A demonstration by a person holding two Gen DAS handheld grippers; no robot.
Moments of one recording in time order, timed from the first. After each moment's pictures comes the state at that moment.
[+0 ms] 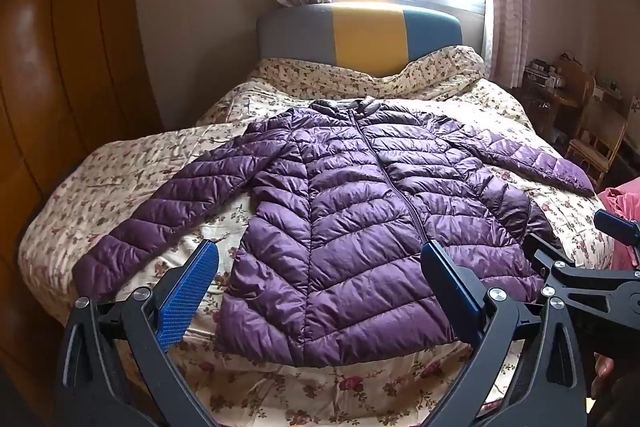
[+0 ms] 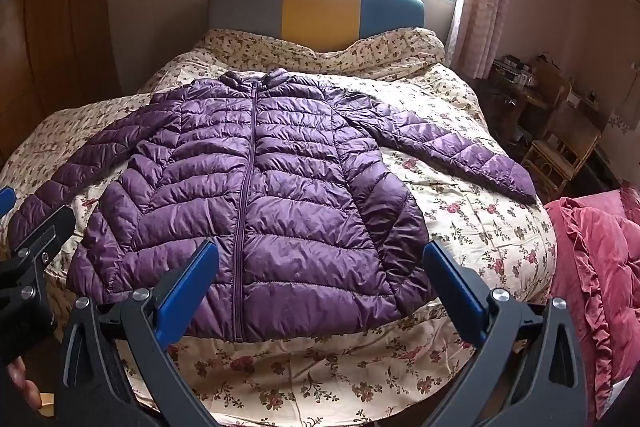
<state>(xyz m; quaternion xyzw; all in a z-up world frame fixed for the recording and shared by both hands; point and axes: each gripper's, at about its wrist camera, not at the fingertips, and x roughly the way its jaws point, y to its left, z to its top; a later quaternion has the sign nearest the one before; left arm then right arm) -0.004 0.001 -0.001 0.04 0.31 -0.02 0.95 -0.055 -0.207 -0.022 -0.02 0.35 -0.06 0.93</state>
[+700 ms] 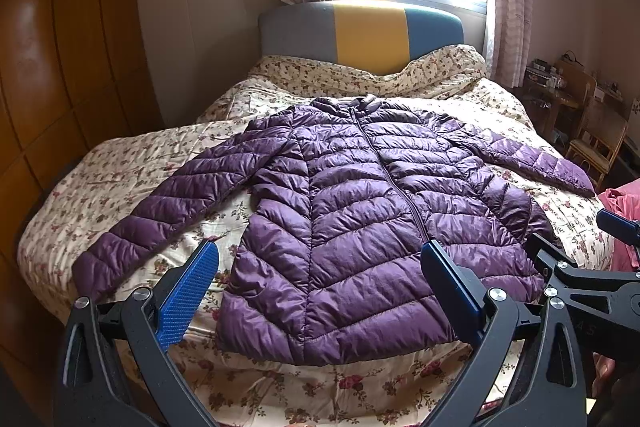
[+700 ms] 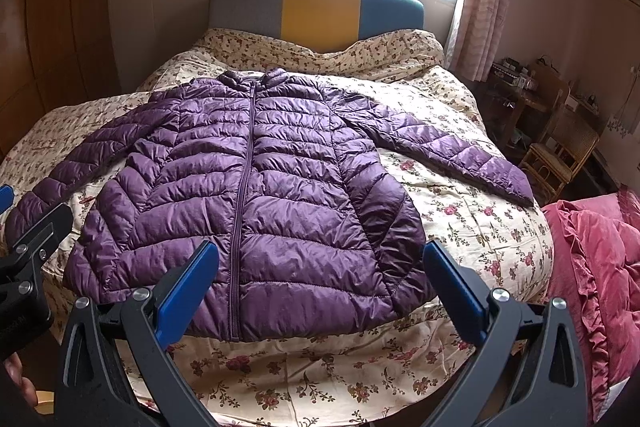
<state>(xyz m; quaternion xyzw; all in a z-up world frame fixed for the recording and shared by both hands) 0.001 0.004 -0.005 0.03 0.31 -0.02 0.95 -0.056 -0.207 -0.021 -0.02 0.35 -0.07 0.93</state>
